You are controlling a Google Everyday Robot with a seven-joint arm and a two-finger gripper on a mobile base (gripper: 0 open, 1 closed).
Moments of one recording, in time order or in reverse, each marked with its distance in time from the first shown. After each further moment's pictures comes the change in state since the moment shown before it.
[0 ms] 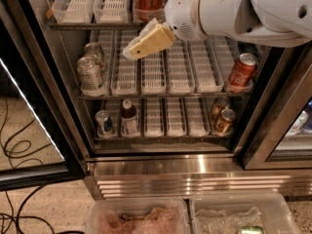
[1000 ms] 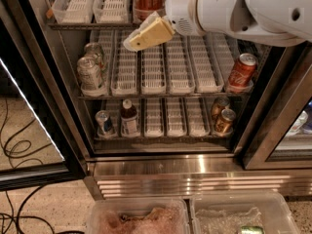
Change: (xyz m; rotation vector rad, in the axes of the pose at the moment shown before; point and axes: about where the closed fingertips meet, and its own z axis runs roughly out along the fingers) arm 0.000 -0.020 0.003 0.085 0.009 0.002
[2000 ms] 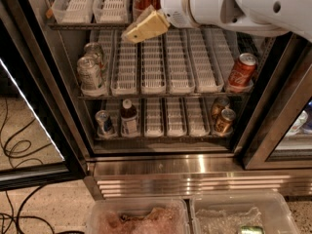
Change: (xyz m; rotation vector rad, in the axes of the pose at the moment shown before) arm 0.000 -0.017 0.023 0.006 -0.012 -0.031
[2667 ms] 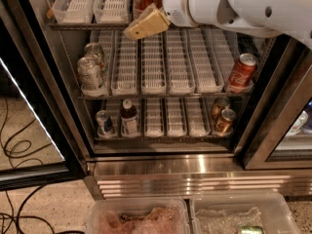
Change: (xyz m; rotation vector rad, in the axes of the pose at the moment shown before) arm 0.011 -0.019 0.006 0.065 0.019 0.019
